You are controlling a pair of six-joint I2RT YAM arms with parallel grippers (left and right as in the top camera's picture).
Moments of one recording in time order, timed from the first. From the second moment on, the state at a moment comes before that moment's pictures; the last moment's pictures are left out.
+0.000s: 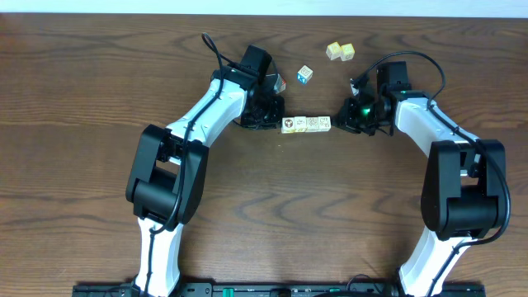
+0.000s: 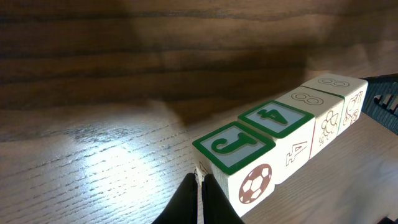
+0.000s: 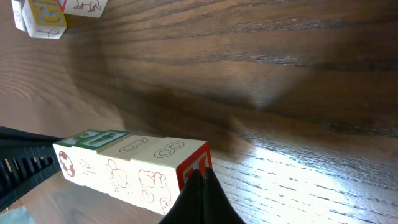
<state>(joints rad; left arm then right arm) -0.42 2.16 1.64 -0.78 0.46 -0.36 0.06 2.00 1.28 -0.51 -0.61 0.30</state>
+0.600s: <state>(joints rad) -0.42 2.08 1.64 -0.77 0.47 -0.37 0.06 1.97 1.28 -0.52 -0.62 0.31</state>
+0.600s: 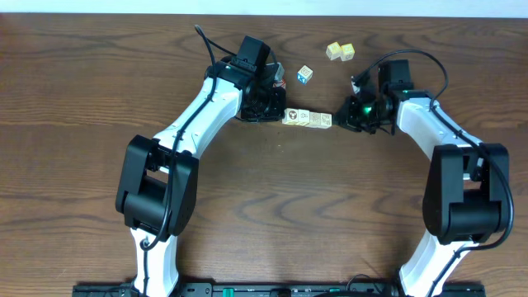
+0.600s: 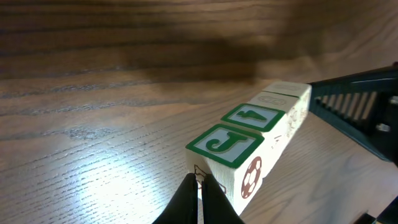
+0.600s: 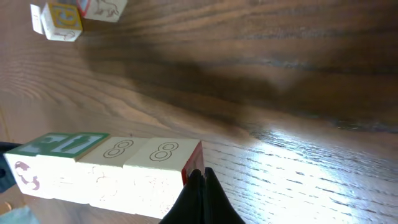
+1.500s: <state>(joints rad) -0.42 2.07 1.64 -0.78 0.46 -0.41 0.06 1.83 1.30 -0.52 -0.64 0.33</state>
